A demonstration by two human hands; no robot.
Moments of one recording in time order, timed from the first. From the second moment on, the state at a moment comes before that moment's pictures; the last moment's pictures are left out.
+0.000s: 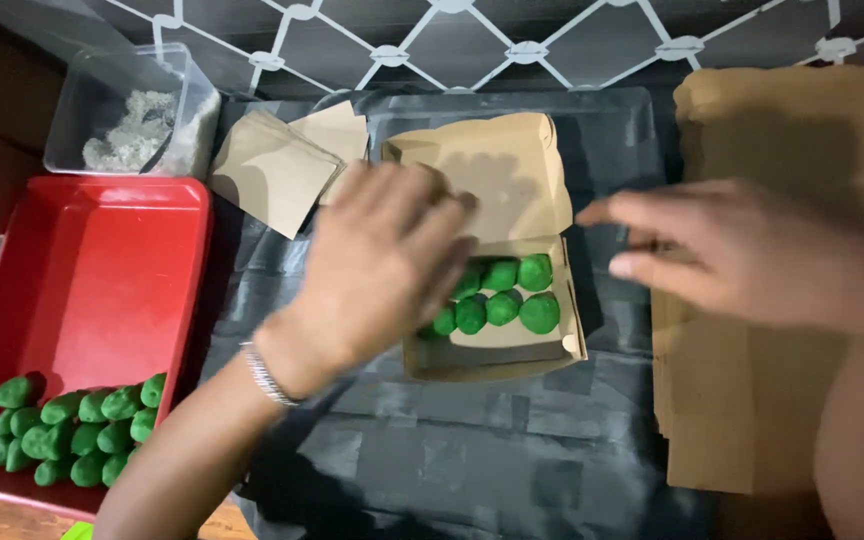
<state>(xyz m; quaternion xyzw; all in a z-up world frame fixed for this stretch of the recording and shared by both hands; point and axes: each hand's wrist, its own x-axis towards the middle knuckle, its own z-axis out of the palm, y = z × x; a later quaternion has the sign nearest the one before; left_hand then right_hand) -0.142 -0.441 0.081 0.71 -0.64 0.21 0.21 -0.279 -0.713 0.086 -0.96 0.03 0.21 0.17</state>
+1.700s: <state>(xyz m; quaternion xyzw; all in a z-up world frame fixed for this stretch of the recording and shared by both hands) -0.005 -0.366 0.007 0.95 -0.29 -0.05 -0.06 -0.282 -0.662 0.082 -0.93 0.03 0.35 0.14</state>
